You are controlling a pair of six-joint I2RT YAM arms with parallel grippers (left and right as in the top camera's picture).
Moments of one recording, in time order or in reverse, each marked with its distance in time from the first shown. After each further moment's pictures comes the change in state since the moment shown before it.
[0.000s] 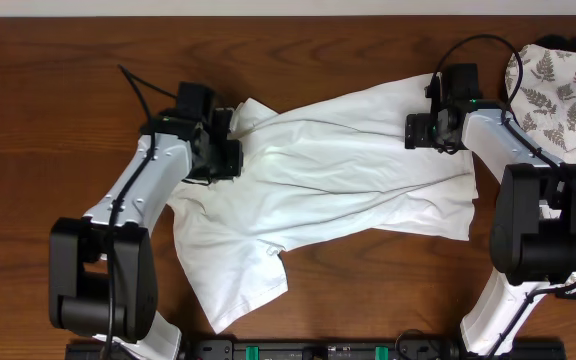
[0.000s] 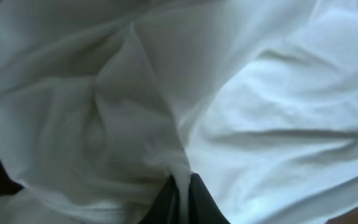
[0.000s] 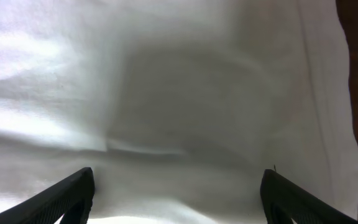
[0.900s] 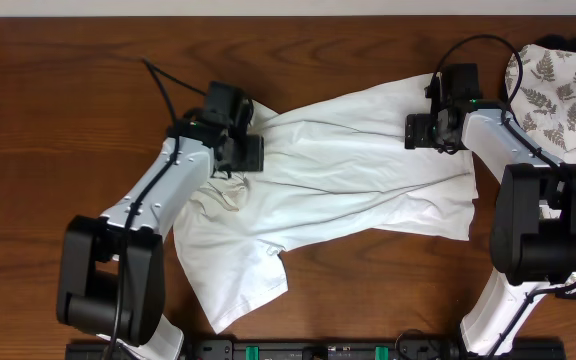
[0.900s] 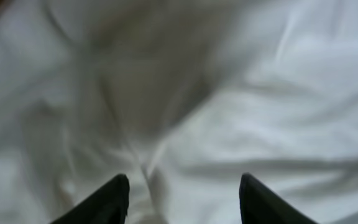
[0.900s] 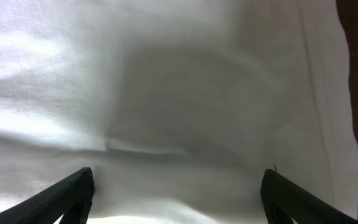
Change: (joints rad) left arm -0.107 0.002 0.001 0.140 -0.119 -0.095; right arm 0.000 0.000 0.000 -0.002 0.000 0.000
